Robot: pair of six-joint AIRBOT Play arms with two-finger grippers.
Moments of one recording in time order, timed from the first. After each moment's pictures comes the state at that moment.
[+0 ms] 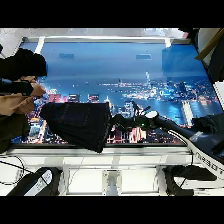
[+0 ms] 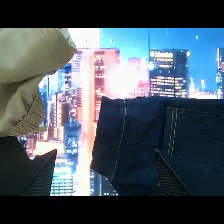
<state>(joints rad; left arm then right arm) 0.21 -1.00 1.31 1.49 -1.27 -1.30 0.47 -1.45 0.69 -0.17 0.73 1.21</state>
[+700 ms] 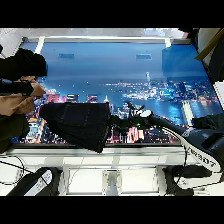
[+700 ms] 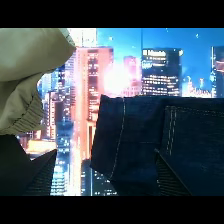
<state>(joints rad) 0.21 -1.00 1.31 1.49 -1.27 -1.31 0.54 -1.52 0.75 -0.23 0.71 1.24</state>
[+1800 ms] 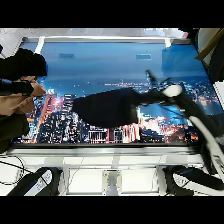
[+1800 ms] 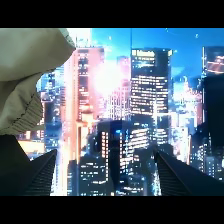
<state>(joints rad) 0.21 -1.00 1.31 1.49 -1.27 -1.31 0.11 -1.19 1.01 -0.75 0.97 1.45</state>
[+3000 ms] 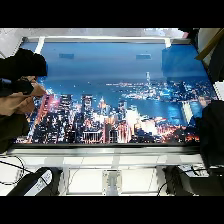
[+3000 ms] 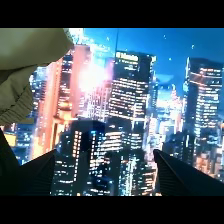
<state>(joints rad) 0.21 -1.00 1.31 1.47 -1.27 -1.43 -1.51 -0.98 1.08 -1.24 1.34 1.36</state>
